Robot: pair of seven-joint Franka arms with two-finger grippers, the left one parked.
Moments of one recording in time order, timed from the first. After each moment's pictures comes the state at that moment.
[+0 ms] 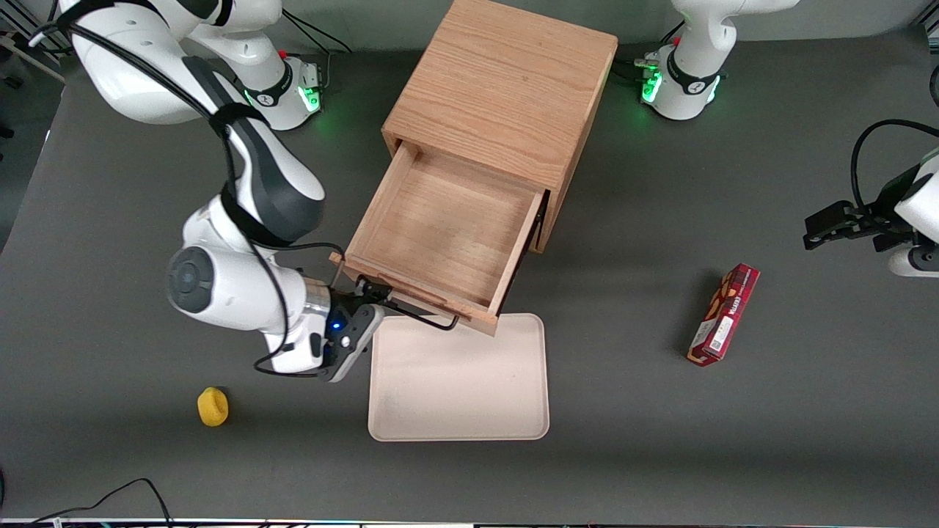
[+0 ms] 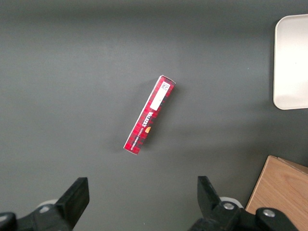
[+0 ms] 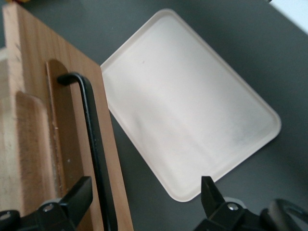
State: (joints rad) arm 0.05 0.65 0.45 -1.24 0.09 1.97 -0.48
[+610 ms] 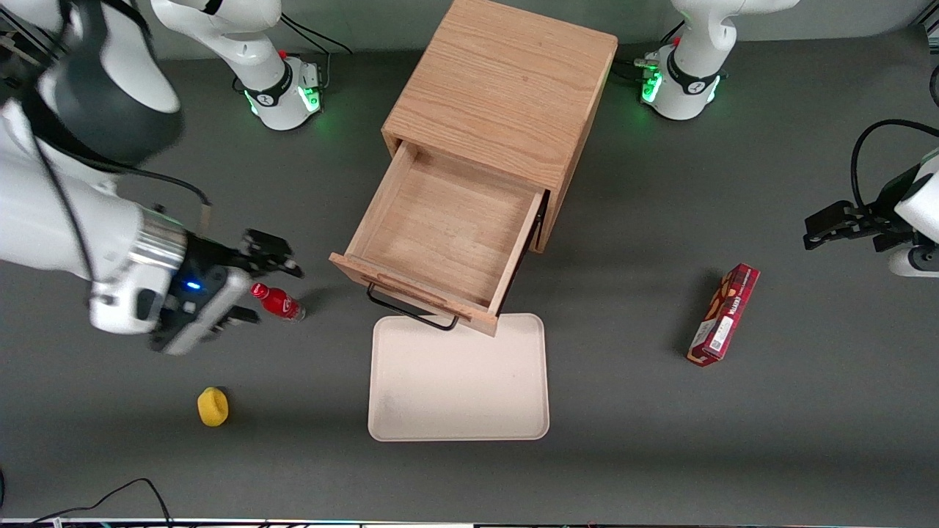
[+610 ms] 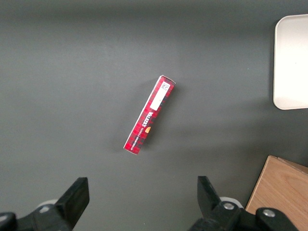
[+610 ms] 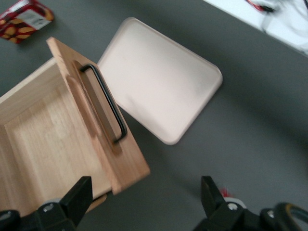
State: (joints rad) arm -0.02 0.34 0.27 -1.25 0.21 1.62 -0.27
